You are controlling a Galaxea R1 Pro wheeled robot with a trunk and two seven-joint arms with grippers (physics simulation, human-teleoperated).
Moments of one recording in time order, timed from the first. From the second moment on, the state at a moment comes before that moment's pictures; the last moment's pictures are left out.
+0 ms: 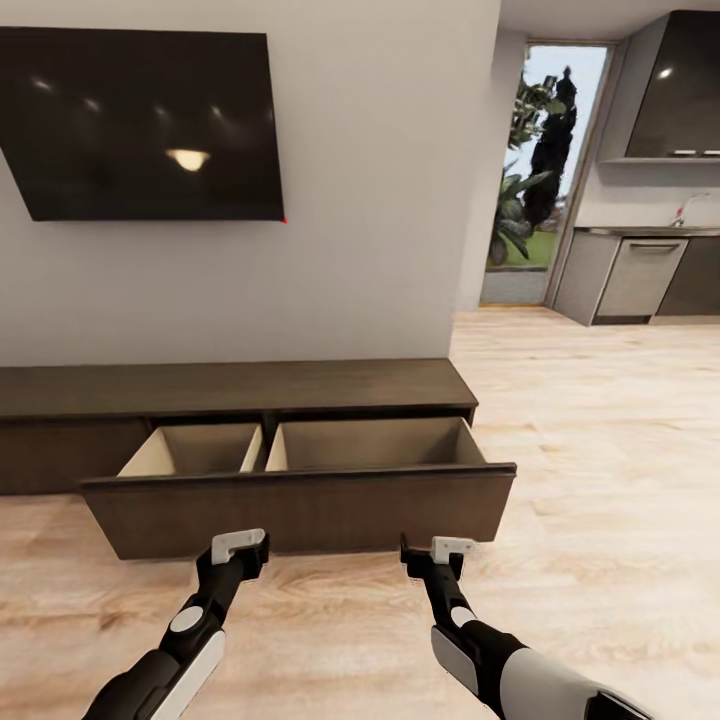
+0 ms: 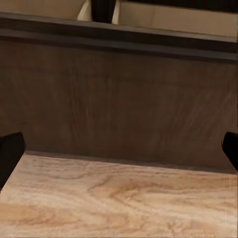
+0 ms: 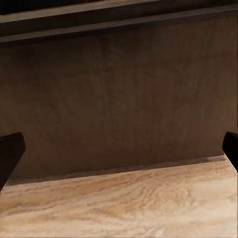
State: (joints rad) left arm -0.33 0.19 -0.45 -1.10 0.51 0.02 0.38; right arm -0.69 0.08 1.04 -0.24 -0.98 -0.53 -0.23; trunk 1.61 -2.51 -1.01
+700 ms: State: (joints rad) left arm -0.33 0.19 -0.46 -1.10 0.50 0.02 0.37; right arm -0.69 0.08 1.04 -0.24 -0.99 -0.53 -0.23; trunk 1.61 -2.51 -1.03
